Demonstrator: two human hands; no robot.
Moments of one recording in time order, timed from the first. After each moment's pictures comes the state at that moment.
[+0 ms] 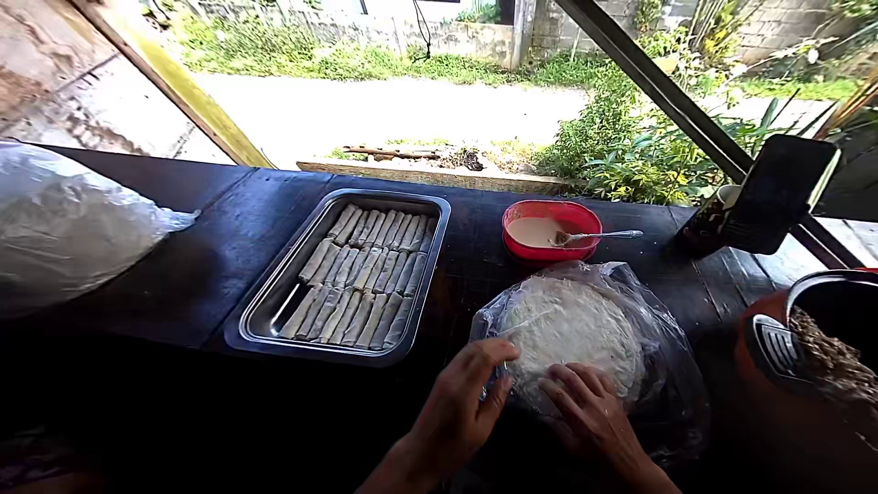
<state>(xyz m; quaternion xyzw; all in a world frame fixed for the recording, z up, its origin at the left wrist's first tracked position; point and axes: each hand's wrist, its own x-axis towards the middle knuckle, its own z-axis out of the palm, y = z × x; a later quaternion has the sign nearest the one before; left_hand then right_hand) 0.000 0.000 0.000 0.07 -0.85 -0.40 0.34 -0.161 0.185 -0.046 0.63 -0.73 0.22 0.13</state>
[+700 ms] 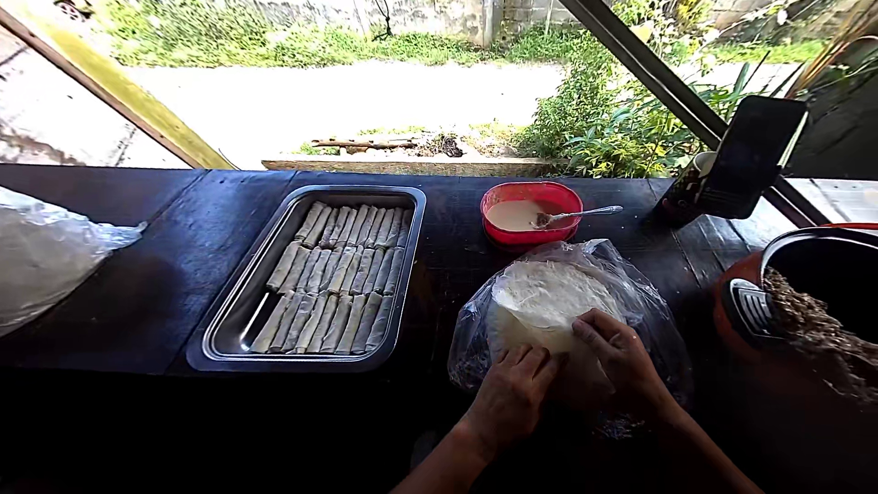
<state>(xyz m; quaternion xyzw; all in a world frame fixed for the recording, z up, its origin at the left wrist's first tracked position) -0.737 1.539 -0.215 -0.03 -0.93 -0.20 0.29 -0.880 1.667 -0.149 0.32 -0.79 0.50 -0.18</state>
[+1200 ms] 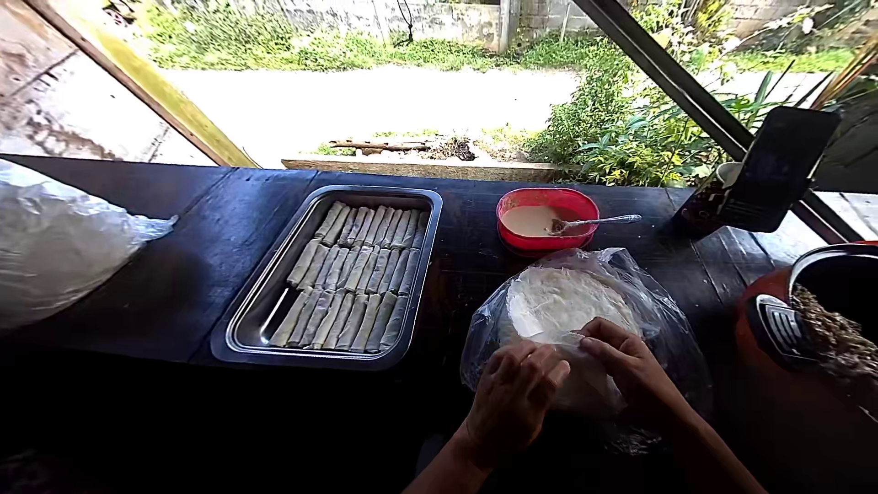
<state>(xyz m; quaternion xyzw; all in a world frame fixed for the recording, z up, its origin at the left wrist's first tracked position) -1.146 2.437 -0.297 0.02 -0.90 -0.14 0.42 -1.301 2.570 -0.249 0.28 -0.66 0.60 -0.36</state>
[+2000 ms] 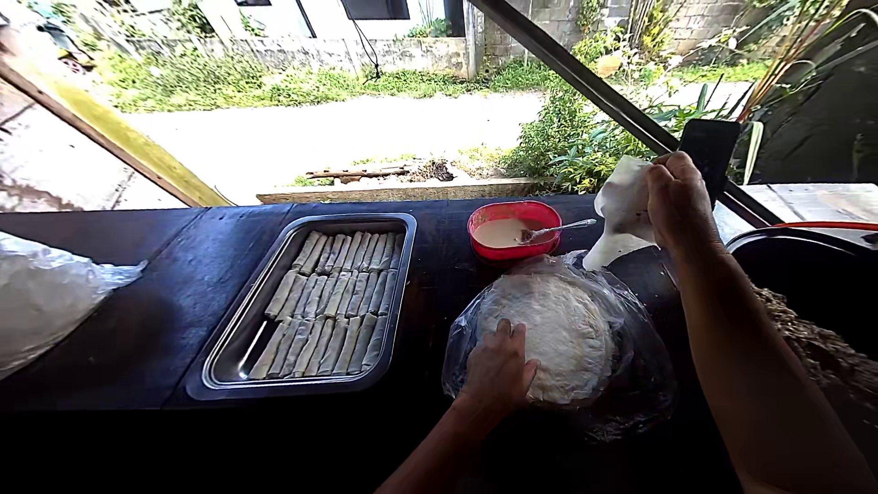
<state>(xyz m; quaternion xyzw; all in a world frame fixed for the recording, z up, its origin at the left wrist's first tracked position) -1.743 3.622 -0.369 0.18 -0.95 -0.25 -0.10 -1.963 3.696 -0.237 0.19 -0.86 0.47 0.02</state>
